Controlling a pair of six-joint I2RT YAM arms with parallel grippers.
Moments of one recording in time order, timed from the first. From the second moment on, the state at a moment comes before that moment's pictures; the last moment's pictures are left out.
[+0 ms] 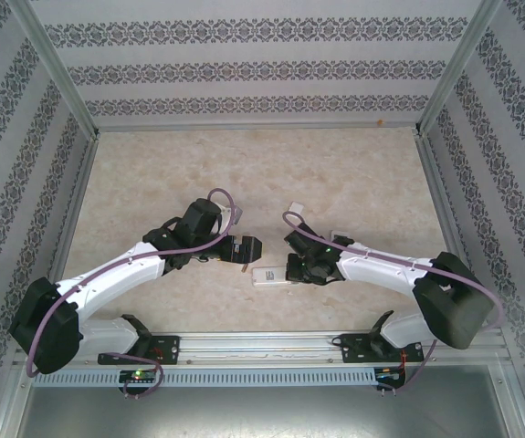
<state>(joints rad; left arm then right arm) -0.66 1.24 0.80 -0.34 0.35 -0.56 0.79 1.40 0.69 -0.49 -0.06 0.88</state>
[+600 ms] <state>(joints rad) -0.68 1.29 0.76 -0.33 0.34 -0.59 0.79 1.39 0.69 -0.49 -0.09 0.90</state>
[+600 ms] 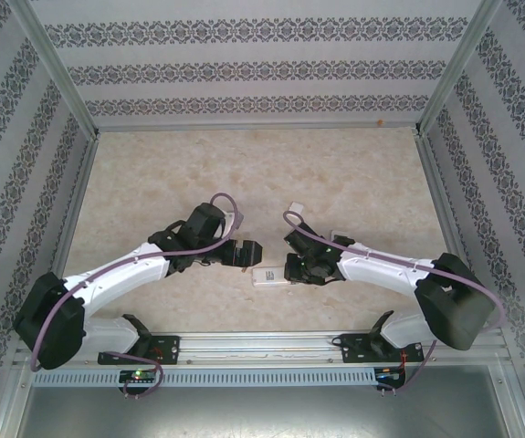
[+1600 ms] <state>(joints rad) -0.77 1.56 0.76 -0.26 0.39 -0.69 0.79 1.38 0.67 -0.49 -0.09 0.89</state>
